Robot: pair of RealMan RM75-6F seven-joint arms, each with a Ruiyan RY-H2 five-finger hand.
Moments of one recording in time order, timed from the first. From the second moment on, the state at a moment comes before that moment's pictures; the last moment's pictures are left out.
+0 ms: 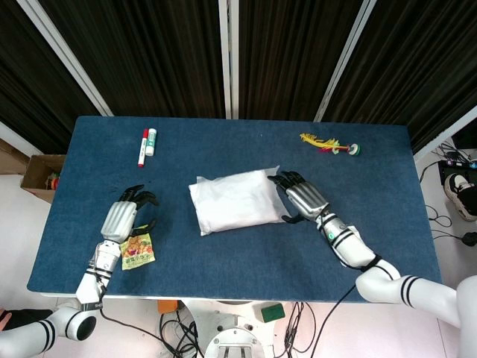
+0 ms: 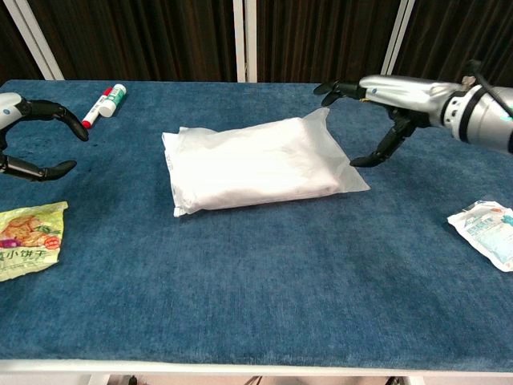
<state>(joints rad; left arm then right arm) -0.42 -1.61 -0.12 -1.29 1.40 1.22 -0.17 0.79 -1.54 0.15 -1.28 -1.34 0.79 0.08</state>
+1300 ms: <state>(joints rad) -0.69 -1.90 -0.17 -0.78 1.43 1.02 -0.26 0.82 -1.80 0.12 -1.00 -1.38 0.78 0.21</state>
